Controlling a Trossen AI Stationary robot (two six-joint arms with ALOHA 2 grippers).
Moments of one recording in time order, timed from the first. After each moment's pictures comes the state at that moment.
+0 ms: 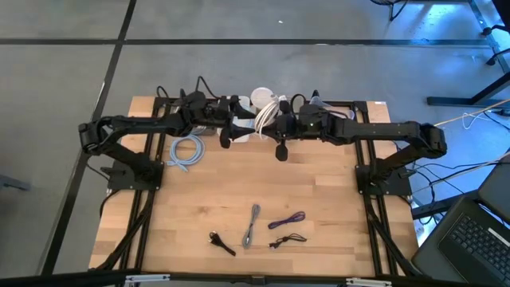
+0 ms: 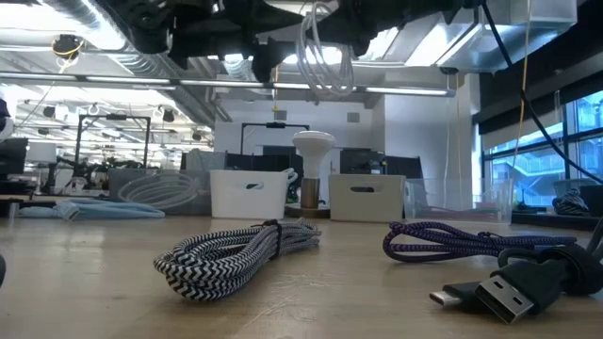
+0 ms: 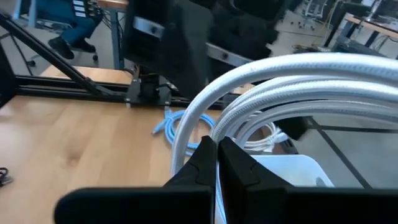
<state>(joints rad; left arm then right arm) 0.45 1.39 0.80 0.68 0.54 -0.25 -0.15 1.43 1.08 0.08 -0.05 -0.15</state>
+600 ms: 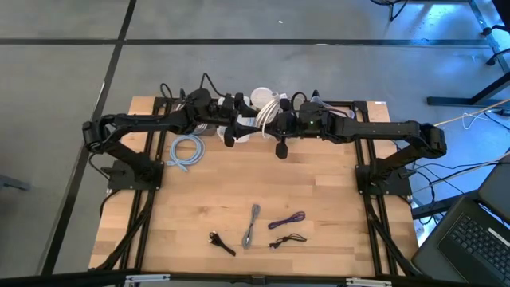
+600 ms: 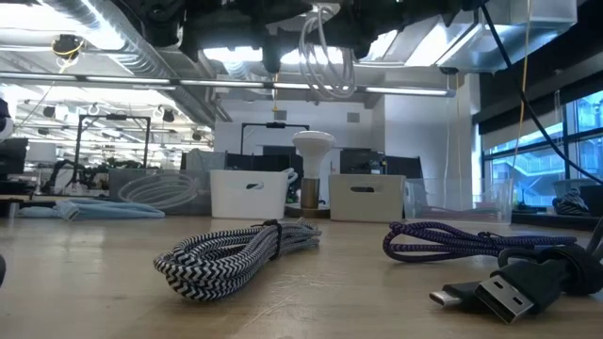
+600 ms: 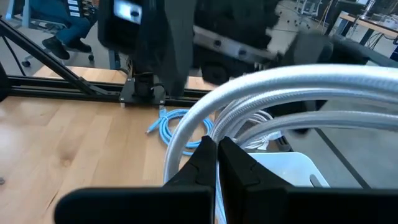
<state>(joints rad) 0.44 1.43 0.89 0.63 0.55 -0.23 -0.17 1.43 1.08 0.08 -0.05 -0.15</state>
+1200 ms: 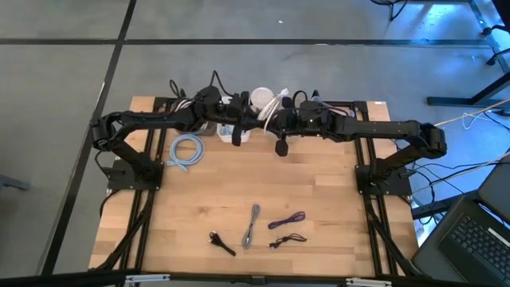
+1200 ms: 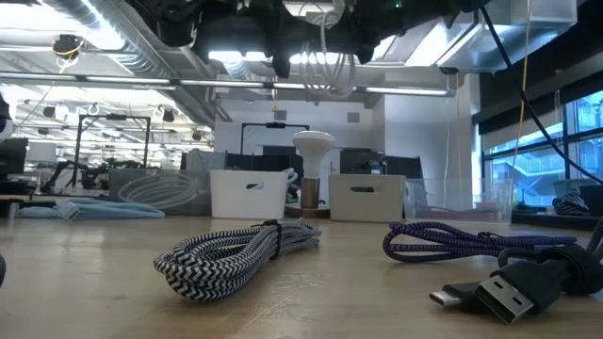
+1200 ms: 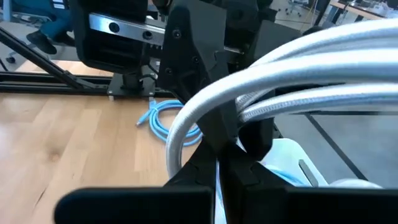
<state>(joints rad) 0.44 1.51 0.98 0.54 0.52 -0.13 -0.18 1.43 1.08 0.04 -0.03 -0.14</state>
